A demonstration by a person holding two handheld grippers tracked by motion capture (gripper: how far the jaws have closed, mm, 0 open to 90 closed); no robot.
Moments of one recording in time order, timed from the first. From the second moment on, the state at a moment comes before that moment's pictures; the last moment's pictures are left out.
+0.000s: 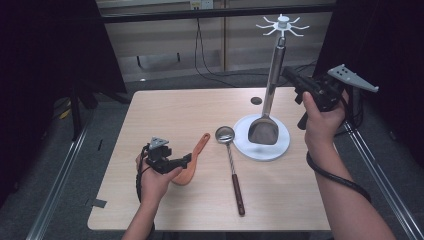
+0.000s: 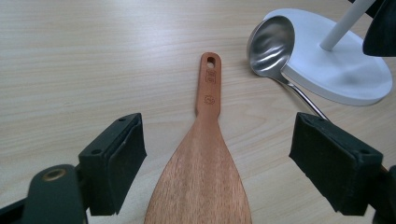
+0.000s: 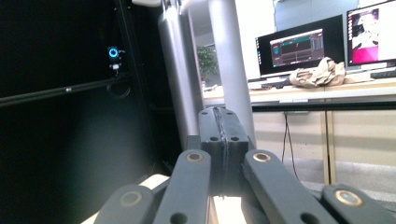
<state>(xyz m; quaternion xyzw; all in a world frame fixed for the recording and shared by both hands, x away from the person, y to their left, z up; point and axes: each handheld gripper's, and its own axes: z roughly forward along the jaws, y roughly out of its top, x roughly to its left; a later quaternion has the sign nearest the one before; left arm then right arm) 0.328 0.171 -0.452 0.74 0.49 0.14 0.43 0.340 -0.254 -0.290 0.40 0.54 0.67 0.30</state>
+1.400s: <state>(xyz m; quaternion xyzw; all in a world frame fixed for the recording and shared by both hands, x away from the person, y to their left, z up) 0.328 0.169 -0.453 0.75 0.49 0.14 0.42 0.346 -0.248 -0.231 0.39 0.51 0.67 0.37</state>
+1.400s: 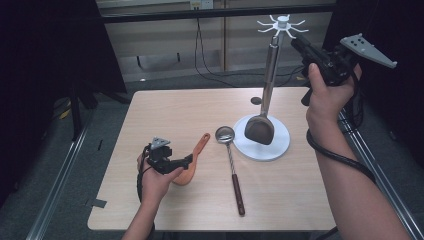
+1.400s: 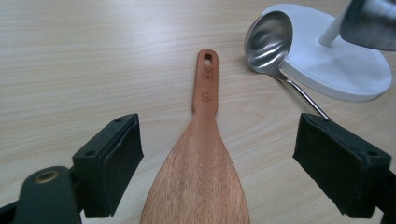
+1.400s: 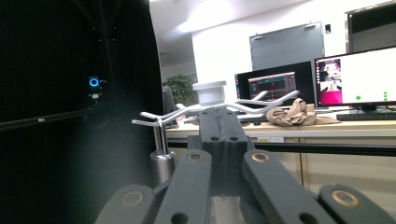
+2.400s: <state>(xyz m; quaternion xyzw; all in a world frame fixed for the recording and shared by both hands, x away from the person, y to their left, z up) 0.328 0.168 -0.451 0.75 0.49 0.14 0.43 0.348 -0.236 -0.230 0.38 0.51 0.68 0.35</state>
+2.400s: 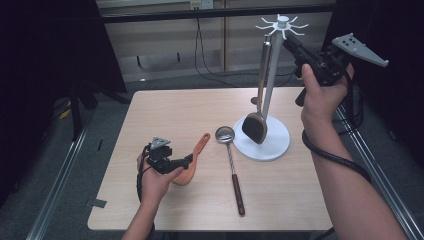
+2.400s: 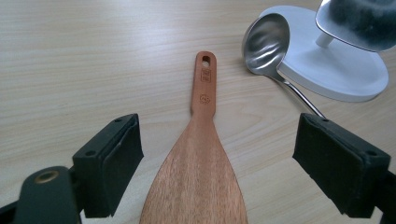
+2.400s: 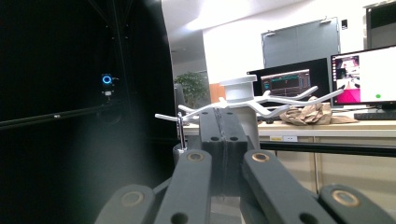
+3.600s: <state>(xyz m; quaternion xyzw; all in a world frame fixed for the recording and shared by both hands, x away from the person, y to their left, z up) 0.325 0.163 -0.452 0.76 0.48 0.13 0.42 0.301 -0.210 -0.326 0.39 0.59 0.64 0.29</state>
